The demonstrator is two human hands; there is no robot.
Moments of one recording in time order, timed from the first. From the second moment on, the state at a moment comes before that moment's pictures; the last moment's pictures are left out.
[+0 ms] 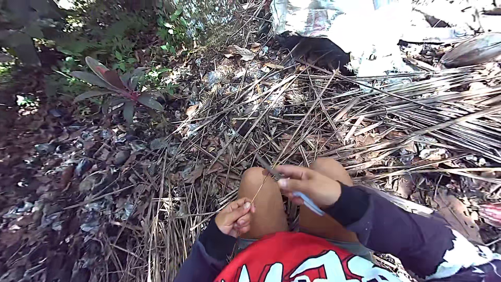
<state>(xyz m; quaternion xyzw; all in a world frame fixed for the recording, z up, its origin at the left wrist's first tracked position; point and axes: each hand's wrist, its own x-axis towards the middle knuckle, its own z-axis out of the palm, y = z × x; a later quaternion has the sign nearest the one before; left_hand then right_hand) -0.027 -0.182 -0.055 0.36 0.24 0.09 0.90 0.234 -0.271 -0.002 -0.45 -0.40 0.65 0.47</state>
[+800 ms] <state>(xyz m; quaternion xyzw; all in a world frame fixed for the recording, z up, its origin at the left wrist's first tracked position) -0.065 -0.185 -0.067 0.46 0.30 0.09 0.83 0.348 -0.272 0.005 -0.67 -0.29 0.29 0.62</state>
